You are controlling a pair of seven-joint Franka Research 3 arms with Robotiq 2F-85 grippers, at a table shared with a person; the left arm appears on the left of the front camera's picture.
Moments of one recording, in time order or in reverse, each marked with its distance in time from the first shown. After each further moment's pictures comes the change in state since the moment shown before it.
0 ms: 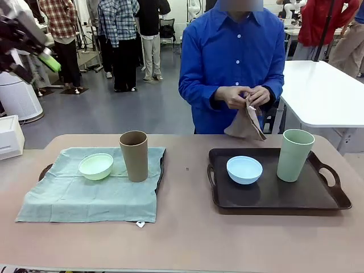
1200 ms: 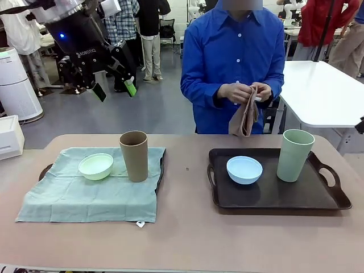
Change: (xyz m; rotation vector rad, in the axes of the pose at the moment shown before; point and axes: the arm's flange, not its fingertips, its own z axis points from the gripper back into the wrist) left arm 0.003 -0.126 -0.087 0.080 0.112 -0.083; right arm -0.026 -0.060 -0.008 0.076 -0.102 0.074
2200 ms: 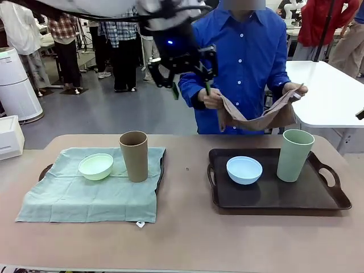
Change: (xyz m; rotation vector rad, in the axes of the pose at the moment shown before) left arm 0.048 -0.157 -0.071 0.058 -0.081 0.046; right arm -0.006 -0.054 0.088 -0.630 0.288 0.471
